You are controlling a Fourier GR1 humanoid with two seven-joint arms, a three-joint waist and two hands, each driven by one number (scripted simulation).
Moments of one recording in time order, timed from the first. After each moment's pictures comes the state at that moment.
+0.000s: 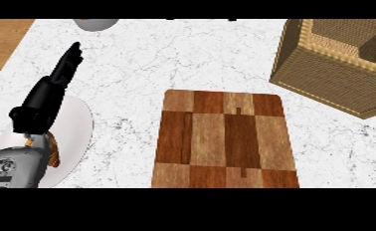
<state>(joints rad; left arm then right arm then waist) -0.21 0.31 0.04 -1.57 -0.11 -0.06 0.01 -0.76 -1.13 -0.15 -1.08 -0.02 0.14 0.25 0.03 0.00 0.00</state>
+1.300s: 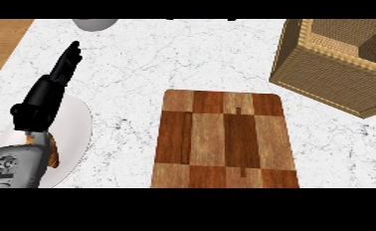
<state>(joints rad) -0.23 0.29 0.07 -1.54 -0.13 -0.08 -0.01 -1.16 -0.90 0.17 -0.72 0.36 0.37 0.44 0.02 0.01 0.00</state>
